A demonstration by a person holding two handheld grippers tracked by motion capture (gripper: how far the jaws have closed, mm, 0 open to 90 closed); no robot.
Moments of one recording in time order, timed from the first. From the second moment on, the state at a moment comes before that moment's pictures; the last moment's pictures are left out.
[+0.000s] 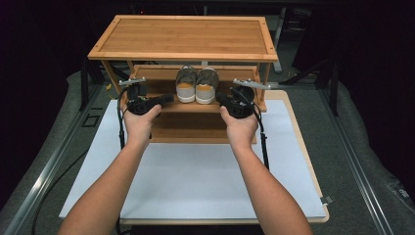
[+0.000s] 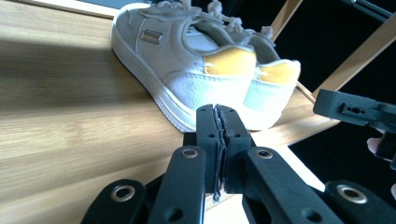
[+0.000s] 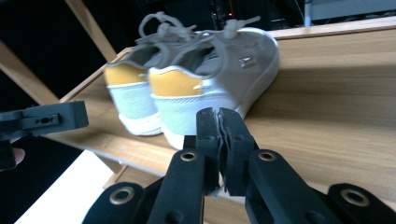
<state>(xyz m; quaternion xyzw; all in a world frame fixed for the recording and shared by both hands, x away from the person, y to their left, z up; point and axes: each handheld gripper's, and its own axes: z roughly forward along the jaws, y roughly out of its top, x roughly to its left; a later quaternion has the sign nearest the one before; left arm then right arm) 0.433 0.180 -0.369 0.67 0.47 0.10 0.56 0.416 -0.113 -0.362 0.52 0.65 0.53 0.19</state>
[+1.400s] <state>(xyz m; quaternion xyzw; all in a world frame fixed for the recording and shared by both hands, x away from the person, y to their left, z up) 0.325 0.248 -0.435 0.72 0.41 0.10 0.55 0.314 -0.173 -0.429 0.50 0.68 0.52 0.16</state>
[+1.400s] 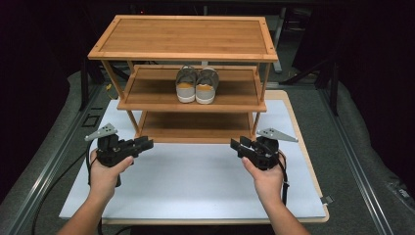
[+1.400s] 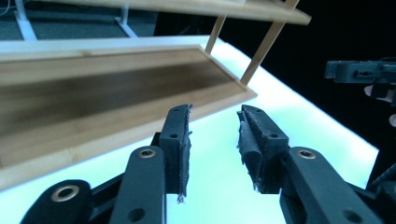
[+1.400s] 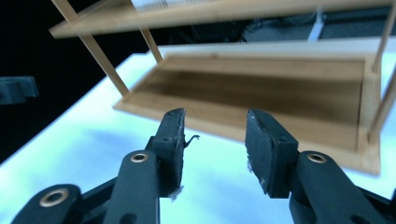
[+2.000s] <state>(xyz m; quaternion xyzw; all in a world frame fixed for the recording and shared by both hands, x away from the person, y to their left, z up) 0.310 0.237 -0.513 0.74 0.43 0.07 0.51 0.290 -0.193 -0.508 0.53 0.67 0.50 0.15</state>
